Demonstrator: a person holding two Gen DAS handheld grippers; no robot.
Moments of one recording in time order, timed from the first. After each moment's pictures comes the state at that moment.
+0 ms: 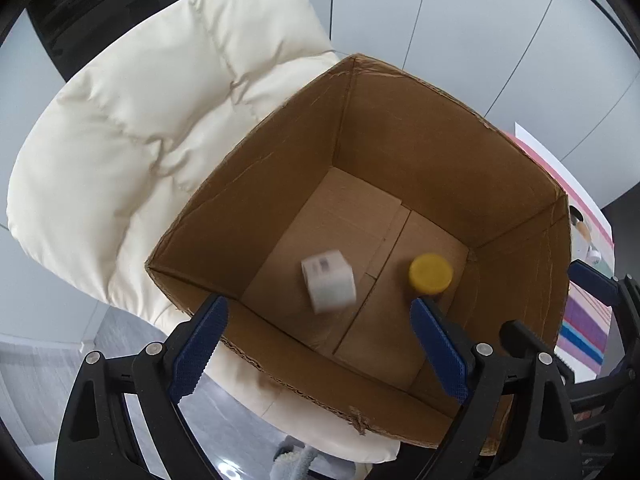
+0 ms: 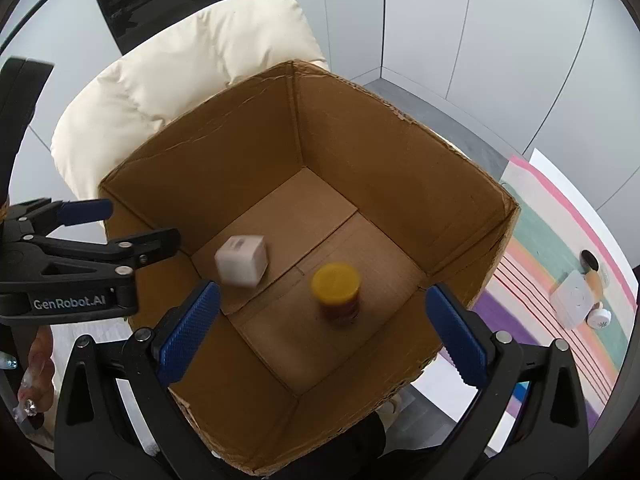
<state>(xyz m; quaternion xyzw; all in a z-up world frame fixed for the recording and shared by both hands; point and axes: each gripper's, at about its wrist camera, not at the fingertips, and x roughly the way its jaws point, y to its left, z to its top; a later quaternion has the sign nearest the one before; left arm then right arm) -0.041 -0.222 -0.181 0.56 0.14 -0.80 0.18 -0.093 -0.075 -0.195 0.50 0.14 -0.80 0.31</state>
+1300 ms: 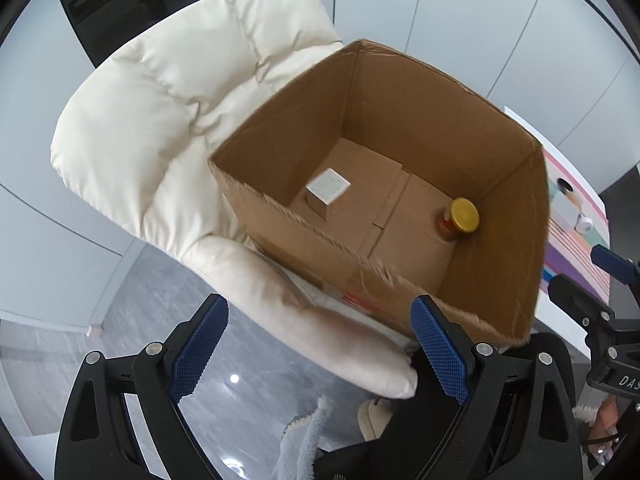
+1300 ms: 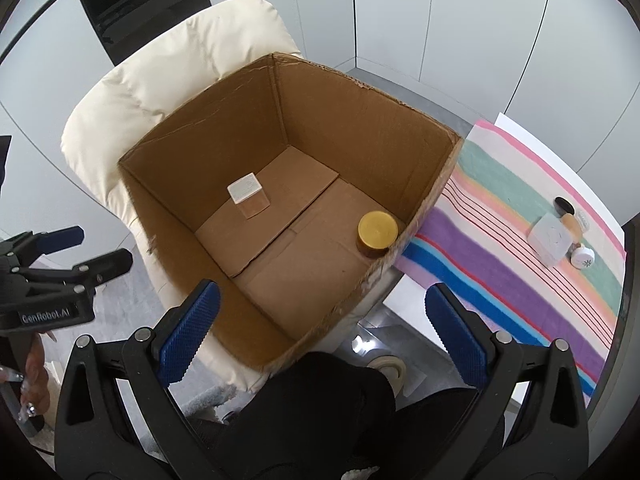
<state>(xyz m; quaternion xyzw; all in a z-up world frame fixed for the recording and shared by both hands) 0.049 -0.200 -0.161 0.56 0.13 -0.80 0.17 -0.032 -0.022 -0.170 0.51 0.12 -0.80 0.27</state>
